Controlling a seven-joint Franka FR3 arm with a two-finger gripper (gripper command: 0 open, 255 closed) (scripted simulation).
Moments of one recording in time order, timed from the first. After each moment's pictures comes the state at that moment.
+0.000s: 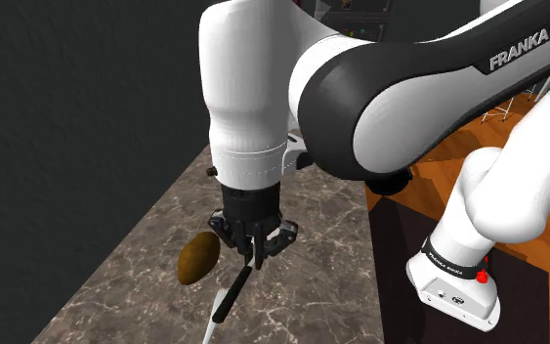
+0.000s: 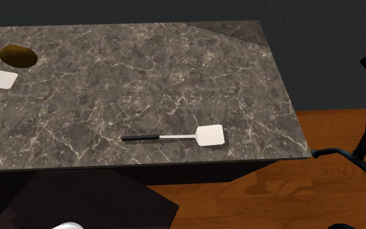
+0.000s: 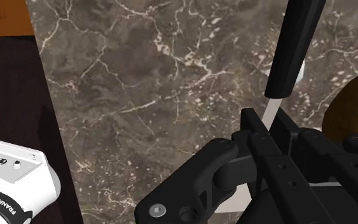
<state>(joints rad) 0.24 -0.20 0.72 -2.13 0.21 2.00 1.93</state>
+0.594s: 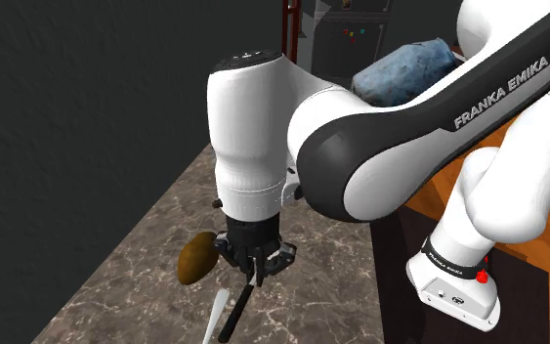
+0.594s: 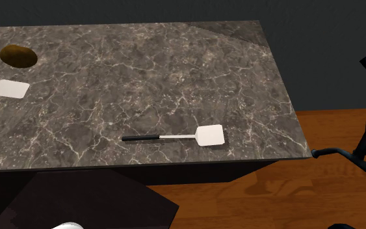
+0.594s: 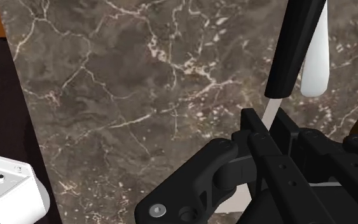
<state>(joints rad) 0.24 -0.15 0.75 -2.21 0.19 2.13 1.95</state>
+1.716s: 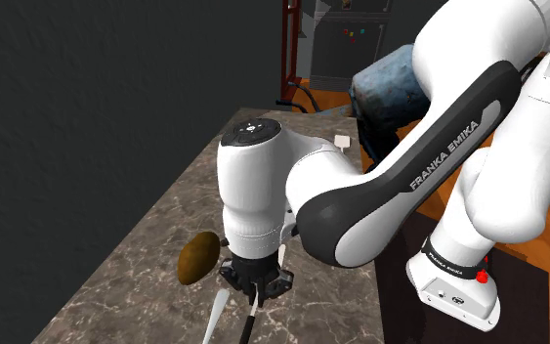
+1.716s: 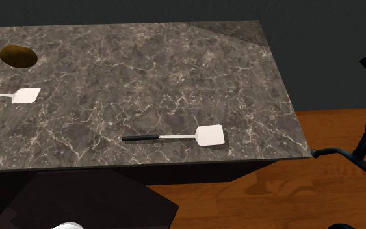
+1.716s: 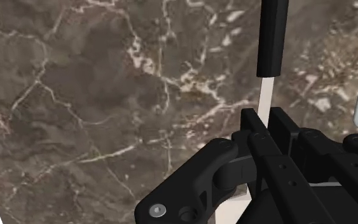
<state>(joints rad) 0.24 -0.01 0.78 -2.31 0.09 2.33 2.02</state>
